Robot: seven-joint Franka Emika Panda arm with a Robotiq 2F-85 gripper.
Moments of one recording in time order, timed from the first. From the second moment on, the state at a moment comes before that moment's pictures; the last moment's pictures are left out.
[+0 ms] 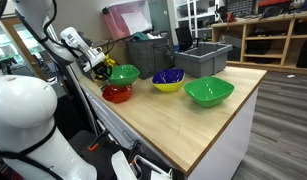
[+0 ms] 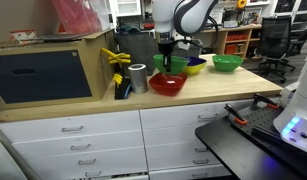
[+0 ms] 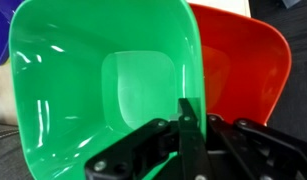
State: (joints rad) arm 0.29 0.12 0.26 -2.34 -0.58 2.50 0.08
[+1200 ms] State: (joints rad) arm 0.30 0.01 0.29 -2.46 -0.40 2.47 0.00
